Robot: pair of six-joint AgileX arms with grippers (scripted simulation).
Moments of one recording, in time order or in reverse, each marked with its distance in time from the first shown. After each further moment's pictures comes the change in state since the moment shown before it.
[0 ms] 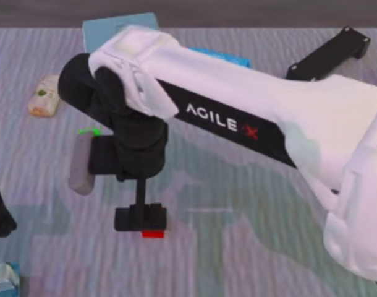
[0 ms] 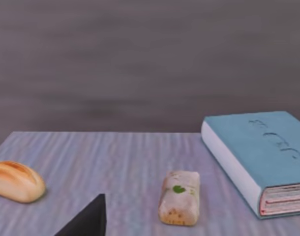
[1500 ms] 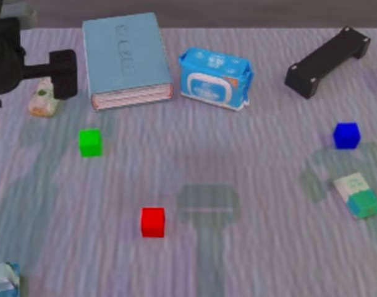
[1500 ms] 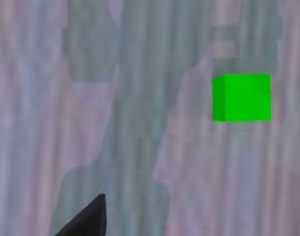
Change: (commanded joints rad) left arm -0.160 1.616 1.324 -0.860 -0.002 -0.227; right arm -0.668 -1.719 -1.547 0.964 -0.046 0.444
